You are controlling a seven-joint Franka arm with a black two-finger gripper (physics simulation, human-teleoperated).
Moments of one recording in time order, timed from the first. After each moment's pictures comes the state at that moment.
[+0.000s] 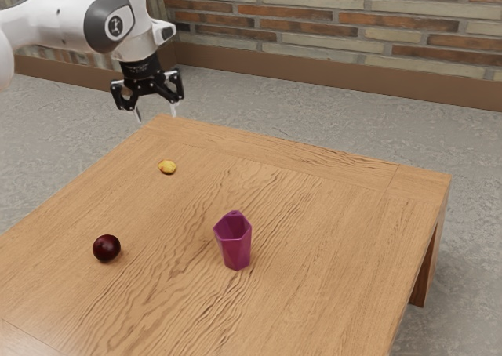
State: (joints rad) arm -0.15 0.17 0.25 -1.57 -0.01 1.83 -0.54
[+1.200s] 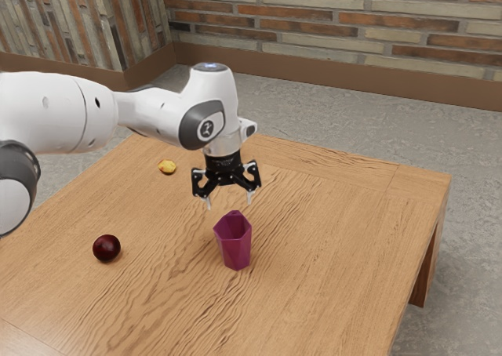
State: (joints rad) arm -0.30 0.41 0.17 -1.71 -0.07 2.08 -0.74
